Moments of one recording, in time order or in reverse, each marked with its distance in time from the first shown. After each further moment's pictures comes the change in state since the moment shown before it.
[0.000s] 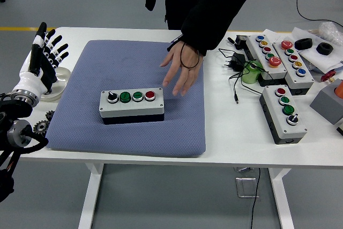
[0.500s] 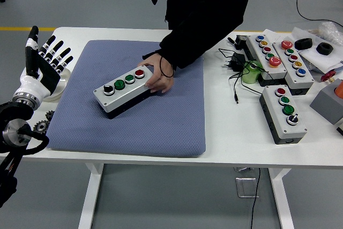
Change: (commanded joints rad) left arm 0.005 -0.003 0.001 0.005 -0.141 -0.007 0.008; right arm -0.004 0.001 -0.008 0.000 0.008 0.000 0.000
